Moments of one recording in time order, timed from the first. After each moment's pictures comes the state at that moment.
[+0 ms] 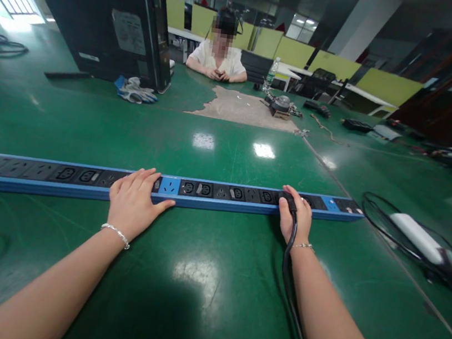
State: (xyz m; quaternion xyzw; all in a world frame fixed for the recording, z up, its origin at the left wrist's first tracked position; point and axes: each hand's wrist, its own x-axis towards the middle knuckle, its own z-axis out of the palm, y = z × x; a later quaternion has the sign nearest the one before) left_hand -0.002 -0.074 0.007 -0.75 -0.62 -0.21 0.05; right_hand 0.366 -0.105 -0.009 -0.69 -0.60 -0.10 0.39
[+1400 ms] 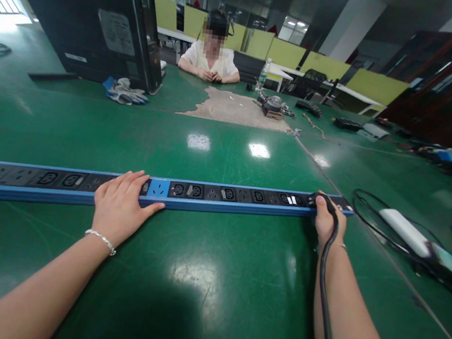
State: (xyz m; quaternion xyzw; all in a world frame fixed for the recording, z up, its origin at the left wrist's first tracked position) left_hand -0.004 -0.072 0.006 -0.75 -0.62 -0.21 0.05; right_hand 0.480 -0.113 -0.014 -0.77 -0.41 -0.05 0.48
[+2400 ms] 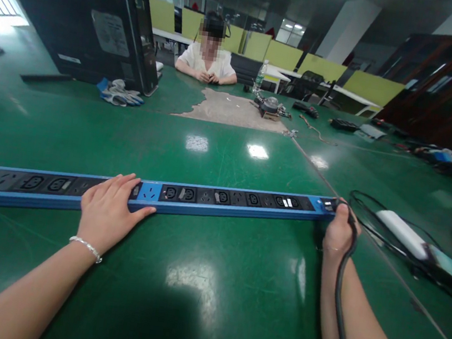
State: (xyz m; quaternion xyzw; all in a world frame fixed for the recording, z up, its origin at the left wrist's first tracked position) left_hand -0.004 -0.073 0.009 -0.76 -0.63 -0.18 0.05; right_hand 0.485 -0.120 -0.010 -0.67 -0.36 -0.15 0.63
